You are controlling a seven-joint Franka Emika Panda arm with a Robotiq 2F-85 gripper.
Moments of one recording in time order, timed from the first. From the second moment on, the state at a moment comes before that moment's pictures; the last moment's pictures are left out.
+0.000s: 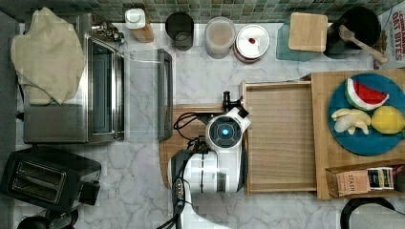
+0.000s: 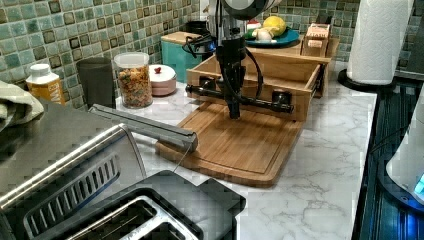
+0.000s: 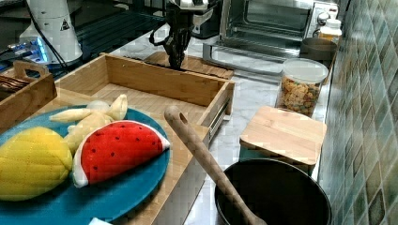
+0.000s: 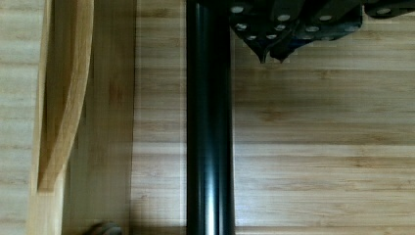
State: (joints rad) arm 0.01 0.10 -0.02 -2.47 0.00 0.90 -0.81
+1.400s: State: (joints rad) arm -0.15 0.14 -0.29 -2.37 0.18 0.94 -1.21
